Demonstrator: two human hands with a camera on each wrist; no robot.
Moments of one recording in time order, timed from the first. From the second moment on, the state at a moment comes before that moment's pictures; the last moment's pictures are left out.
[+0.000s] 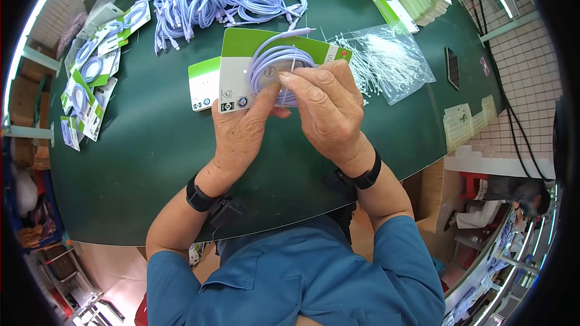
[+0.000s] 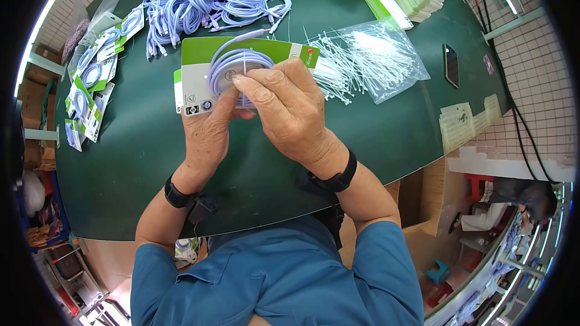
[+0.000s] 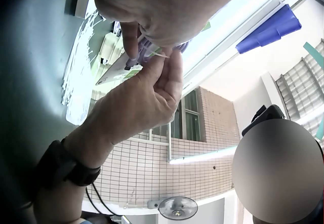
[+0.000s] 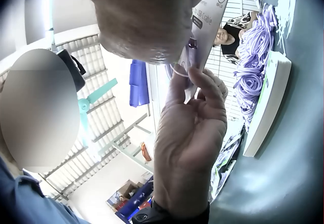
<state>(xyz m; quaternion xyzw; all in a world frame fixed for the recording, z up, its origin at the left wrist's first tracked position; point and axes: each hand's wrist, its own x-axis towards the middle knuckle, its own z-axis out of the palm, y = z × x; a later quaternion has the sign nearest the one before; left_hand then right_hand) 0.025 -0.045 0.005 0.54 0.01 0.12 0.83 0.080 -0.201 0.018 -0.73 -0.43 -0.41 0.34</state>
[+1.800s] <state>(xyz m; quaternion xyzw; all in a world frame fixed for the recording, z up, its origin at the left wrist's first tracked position) 0.022 -0.039 0.015 0.51 -0.01 0.13 0.85 0.067 -0.209 0.024 -0.72 -0.46 -0.36 0.38</state>
